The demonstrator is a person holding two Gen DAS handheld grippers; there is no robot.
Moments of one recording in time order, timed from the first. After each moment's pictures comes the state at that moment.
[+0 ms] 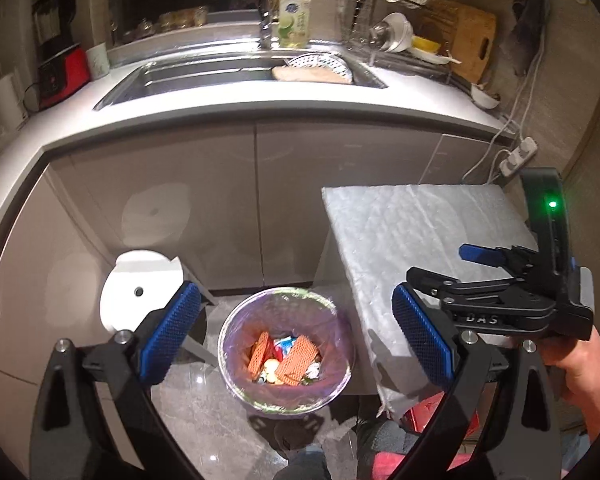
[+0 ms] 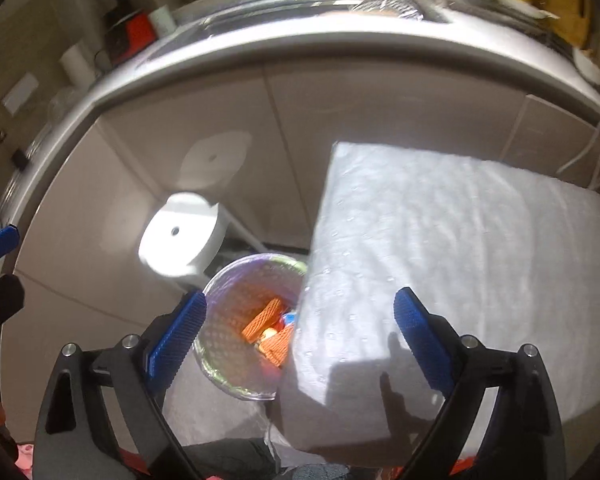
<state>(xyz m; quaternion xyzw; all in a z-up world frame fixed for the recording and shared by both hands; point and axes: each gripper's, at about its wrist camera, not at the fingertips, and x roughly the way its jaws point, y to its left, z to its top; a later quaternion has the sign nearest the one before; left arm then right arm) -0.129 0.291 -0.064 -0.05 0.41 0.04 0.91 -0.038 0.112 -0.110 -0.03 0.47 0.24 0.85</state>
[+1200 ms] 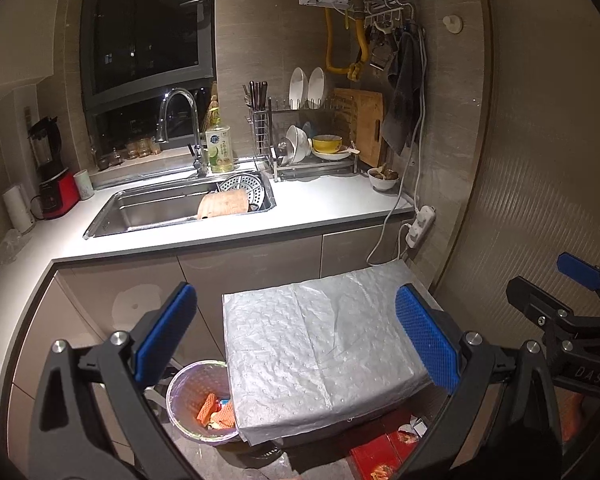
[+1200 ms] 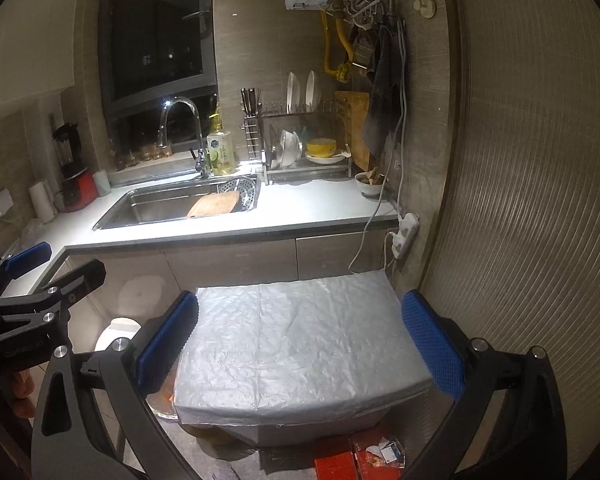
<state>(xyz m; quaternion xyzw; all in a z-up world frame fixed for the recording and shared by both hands) -0.212 0.023 0.123 0.01 0.28 0.04 0.96 -0.199 -0.169 0.120 0.01 0.27 0.11 0.96</state>
